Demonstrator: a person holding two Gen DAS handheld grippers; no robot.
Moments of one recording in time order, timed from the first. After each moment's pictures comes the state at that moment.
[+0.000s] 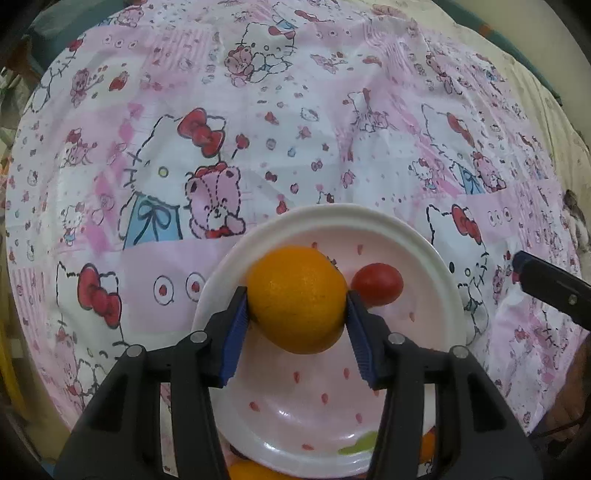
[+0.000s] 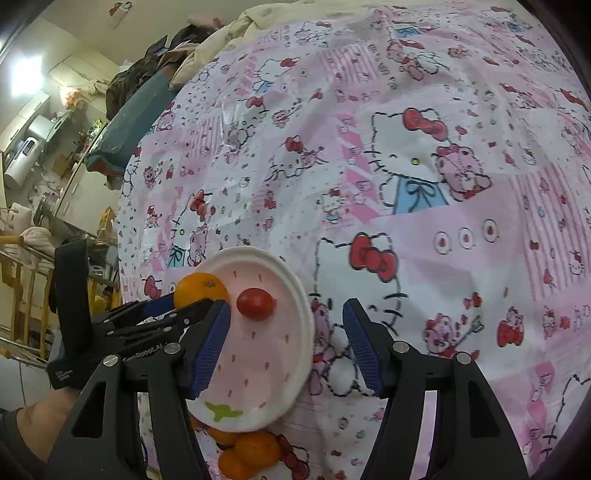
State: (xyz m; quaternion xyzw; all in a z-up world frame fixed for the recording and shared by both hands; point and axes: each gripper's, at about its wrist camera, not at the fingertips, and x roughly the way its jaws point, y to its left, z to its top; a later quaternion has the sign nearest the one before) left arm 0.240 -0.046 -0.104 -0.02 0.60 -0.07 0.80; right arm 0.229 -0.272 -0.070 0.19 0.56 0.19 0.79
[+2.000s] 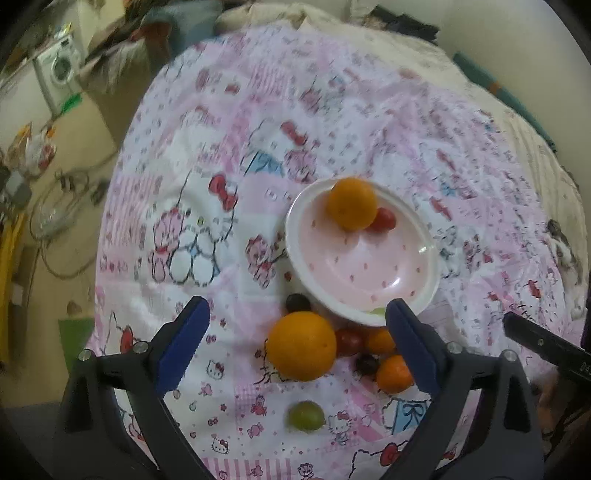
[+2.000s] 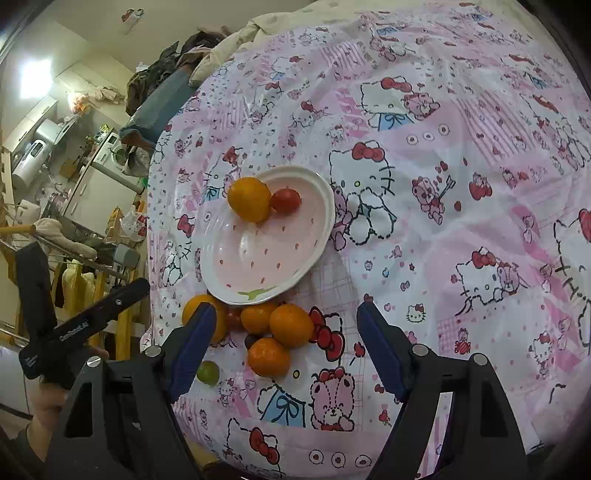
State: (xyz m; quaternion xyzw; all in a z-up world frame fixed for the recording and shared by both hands) left arm 0.091 0.019 -0.030 -0.07 0.54 -0.01 0.84; right arm 0.084 -0.267 -0.042 0.21 0.54 0.18 0.79
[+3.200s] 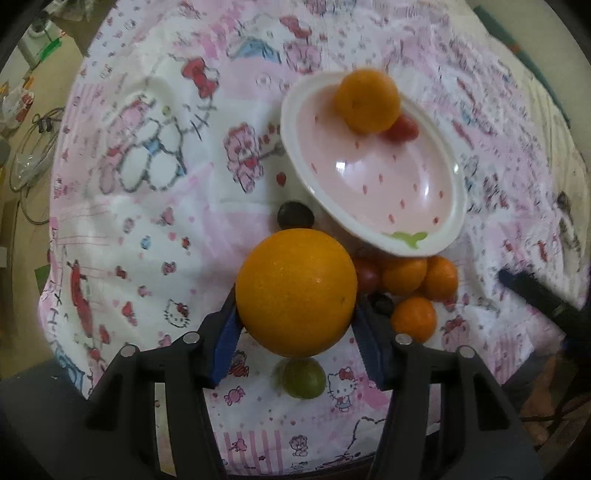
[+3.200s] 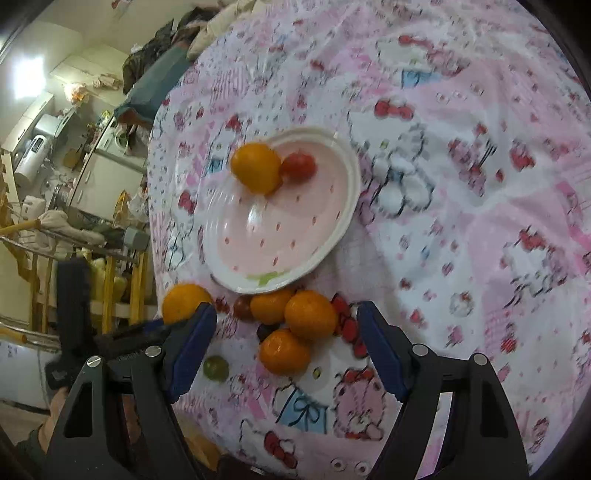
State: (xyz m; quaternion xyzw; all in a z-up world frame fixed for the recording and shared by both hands) left arm 0.086 0.014 -0.087 -0.11 0.65 -0.03 0.75; right arm 0.099 -0.239 -0.074 0.23 0.59 0.21 0.74
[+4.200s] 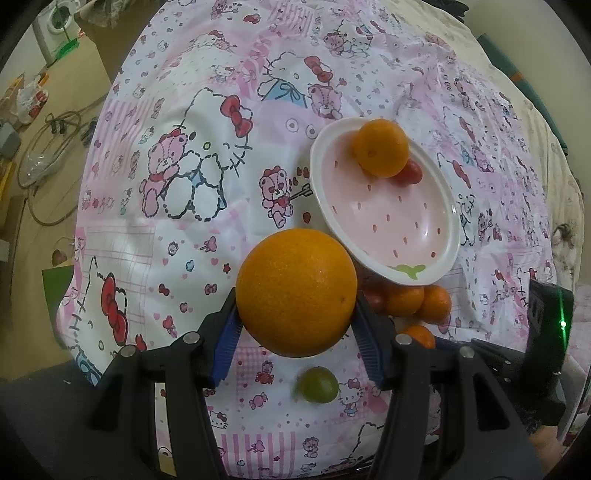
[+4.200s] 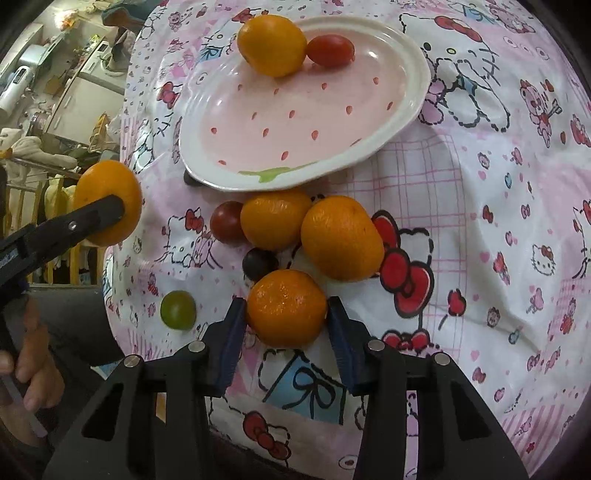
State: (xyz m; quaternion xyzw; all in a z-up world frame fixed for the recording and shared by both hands) left arm 0.086 0.039 -0.067 -0.13 0.62 -0.01 0.78; right arm 0.082 -0.178 -0.124 0.11 0.68 0.23 0.69
